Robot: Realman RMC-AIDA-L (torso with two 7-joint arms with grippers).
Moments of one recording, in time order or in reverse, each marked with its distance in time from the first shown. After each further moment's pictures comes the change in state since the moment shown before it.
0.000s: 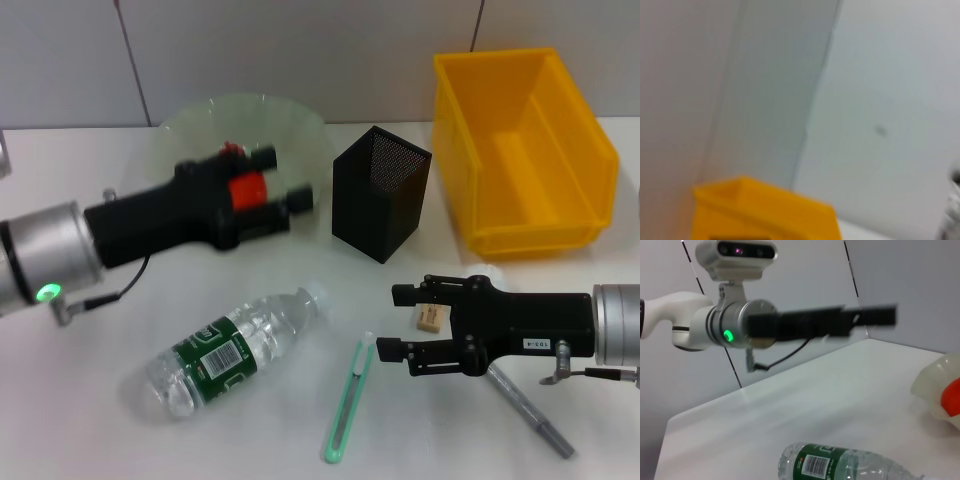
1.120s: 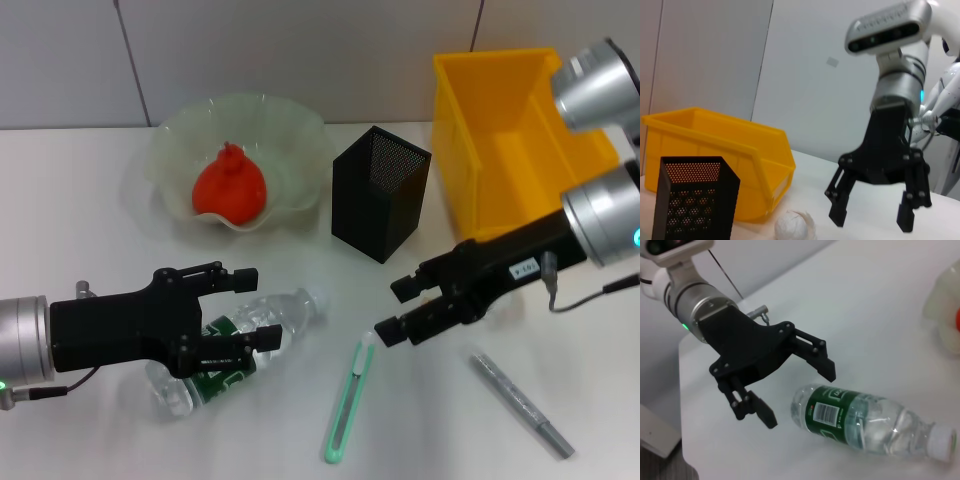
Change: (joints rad) left arm 0.073 0.045 -0.010 -0.010 0.202 0.152 0.053; right arm 0.195 -0.029 -0.174 -0.354 -0.259 -0.134 0.704
